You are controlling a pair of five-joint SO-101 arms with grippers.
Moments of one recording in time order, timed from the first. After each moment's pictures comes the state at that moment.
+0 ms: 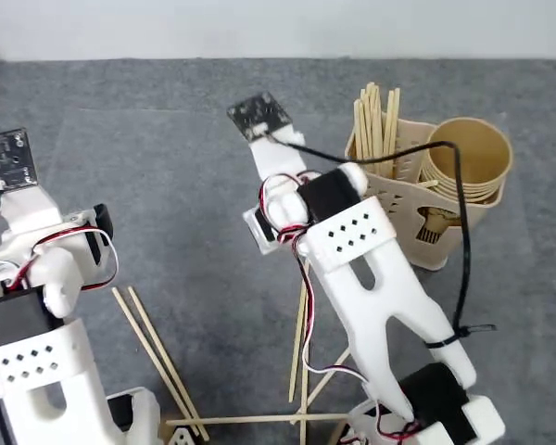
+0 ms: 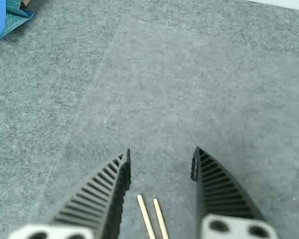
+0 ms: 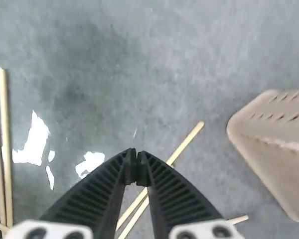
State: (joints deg) left arm -20.7 -49.4 33.5 74.0 6.5; right arm -32.4 -9.1 -3.5 85.6 0.0
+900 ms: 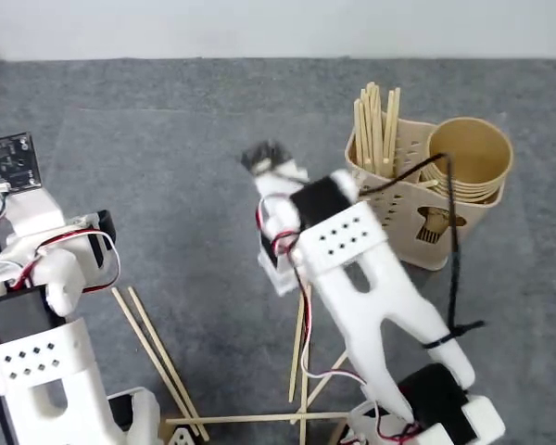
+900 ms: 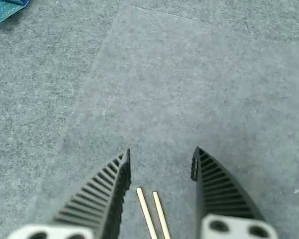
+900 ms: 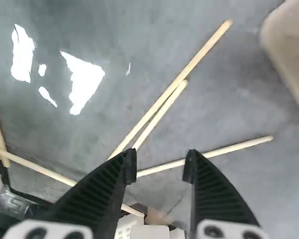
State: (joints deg) left arm -20.7 -49.4 35.5 74.0 6.4; right arm -34.2 -9.1 11.3 95.5 -2.1
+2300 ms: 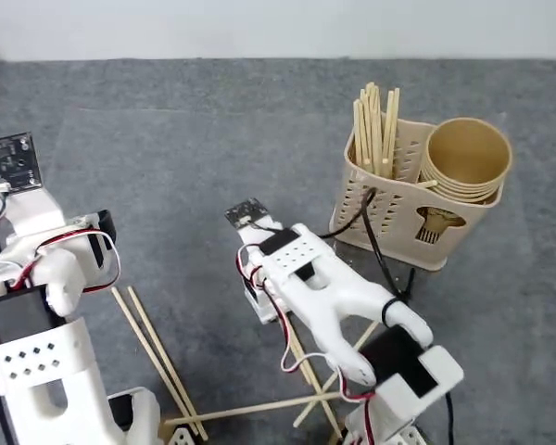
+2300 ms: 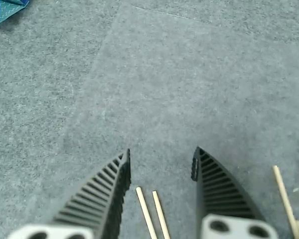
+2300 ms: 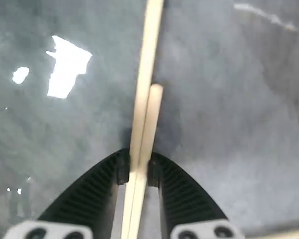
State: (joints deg) left arm -20.7 -49.4 35.5 74.0 6.4; right arm -38.0 7.9 28.3 62.9 -5.0
